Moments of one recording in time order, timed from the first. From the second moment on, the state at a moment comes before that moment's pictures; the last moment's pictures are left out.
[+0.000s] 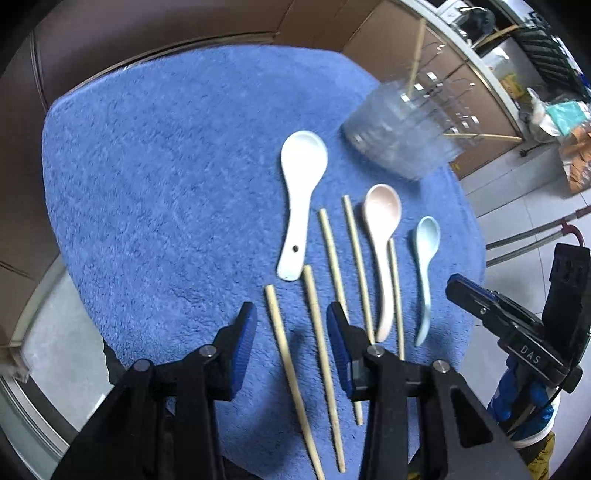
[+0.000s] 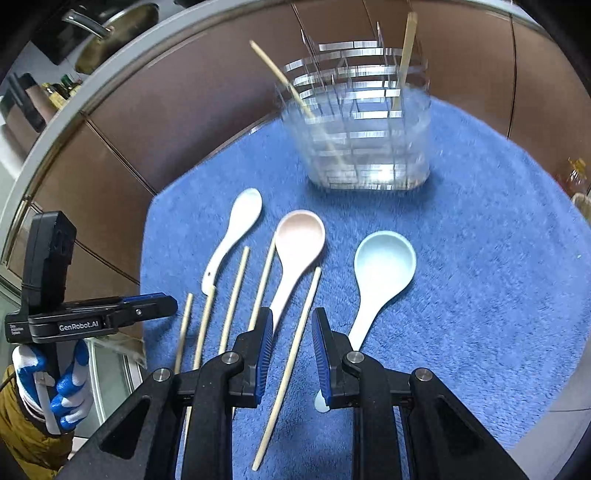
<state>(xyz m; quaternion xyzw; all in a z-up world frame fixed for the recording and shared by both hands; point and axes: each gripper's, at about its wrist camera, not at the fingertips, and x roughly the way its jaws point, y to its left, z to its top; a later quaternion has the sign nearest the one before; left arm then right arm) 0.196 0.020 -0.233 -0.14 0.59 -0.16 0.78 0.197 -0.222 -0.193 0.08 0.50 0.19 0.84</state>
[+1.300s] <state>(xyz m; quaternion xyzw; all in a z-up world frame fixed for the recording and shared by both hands) 0.217 -0.004 -0.265 -0.13 0.62 -0.12 0.77 0.252 -0.187 -0.237 0.05 0.57 0.14 0.81</state>
